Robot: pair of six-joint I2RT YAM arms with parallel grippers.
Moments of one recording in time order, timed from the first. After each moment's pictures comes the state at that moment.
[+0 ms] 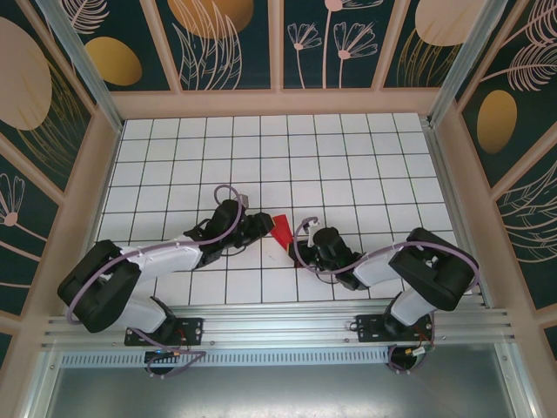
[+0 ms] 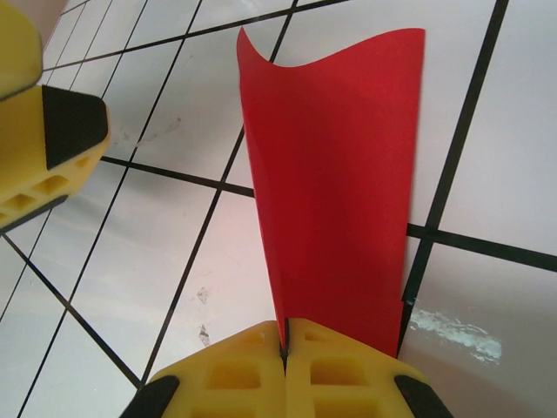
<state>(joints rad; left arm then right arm) -0.72 1.44 0.58 0.24 0.16 -1.13 0.87 1.55 0.31 0.70 -0.09 0.70</state>
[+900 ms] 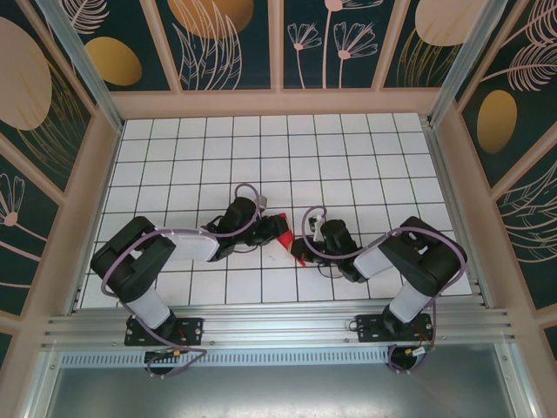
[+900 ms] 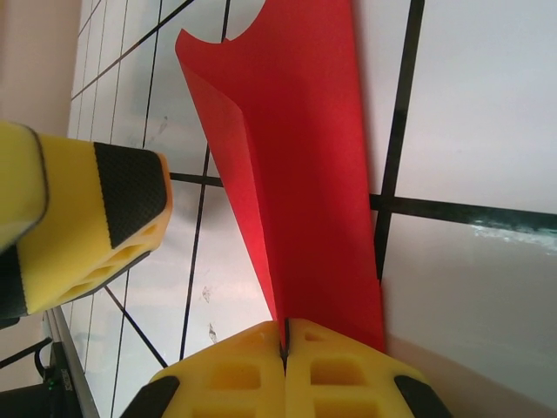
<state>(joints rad) -0.73 1.68 0.65 0.44 0.37 -1.11 0.73 1.65 0.32 0.76 -0.35 0.90</state>
